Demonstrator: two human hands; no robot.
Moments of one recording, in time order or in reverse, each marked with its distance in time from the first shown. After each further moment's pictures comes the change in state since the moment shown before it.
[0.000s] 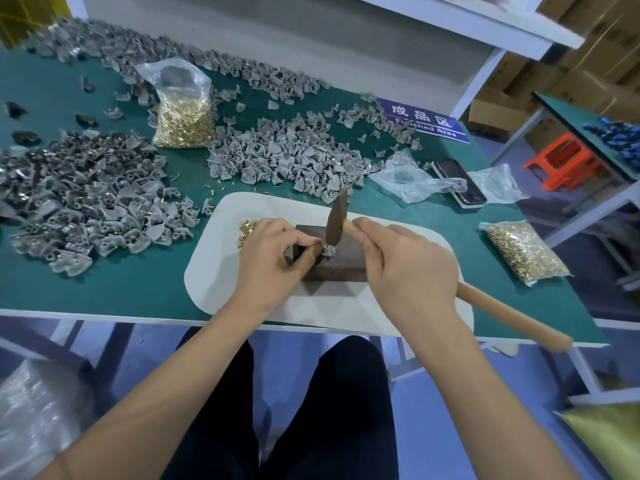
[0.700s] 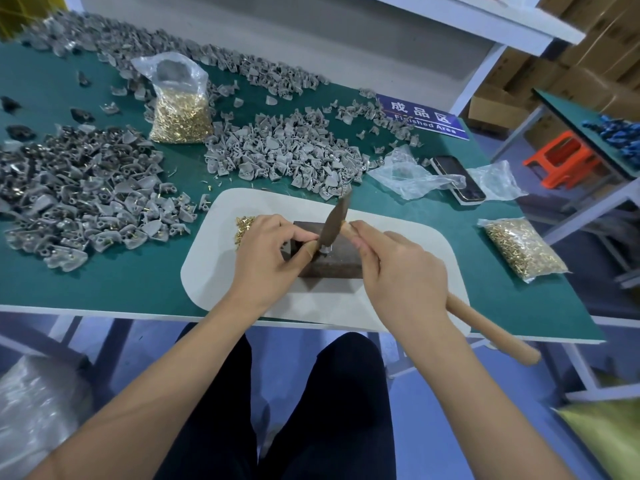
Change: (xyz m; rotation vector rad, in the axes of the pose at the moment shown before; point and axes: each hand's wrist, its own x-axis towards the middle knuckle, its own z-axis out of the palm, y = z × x) left_hand 0.000 0.000 0.001 0.017 -0.001 -0.004; right_hand -0.009 0.003 0.007 0.040 -0.030 0.014
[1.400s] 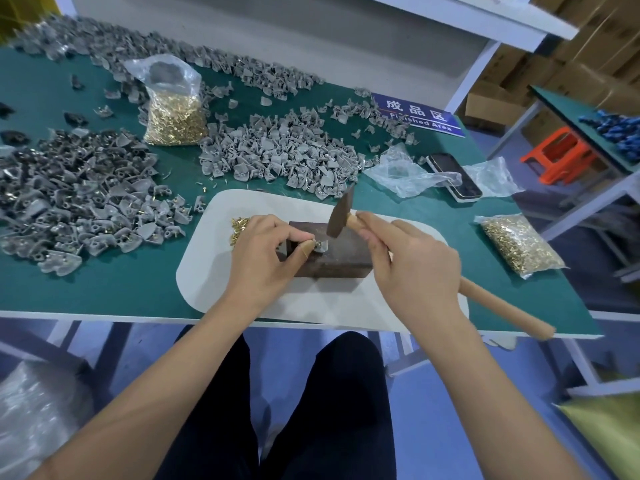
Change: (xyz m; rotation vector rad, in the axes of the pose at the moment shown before) left_hand -0.001 -0.001 0.000 0.017 -0.011 0.027; right_hand 0.005 0.020 0.000 0.029 0.203 -0.066
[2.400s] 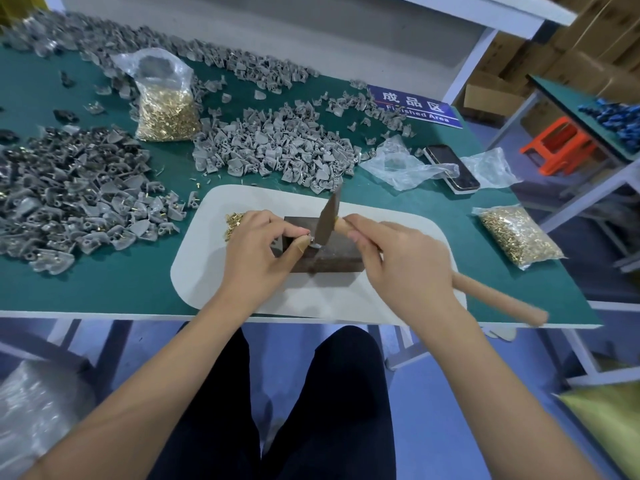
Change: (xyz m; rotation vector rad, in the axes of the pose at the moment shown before) left_hand 0.000 0.000 0.001 -0.005 0.009 -0.016; right_hand -0.002 0.000 -0.004 0.037 -0.167 -0.052
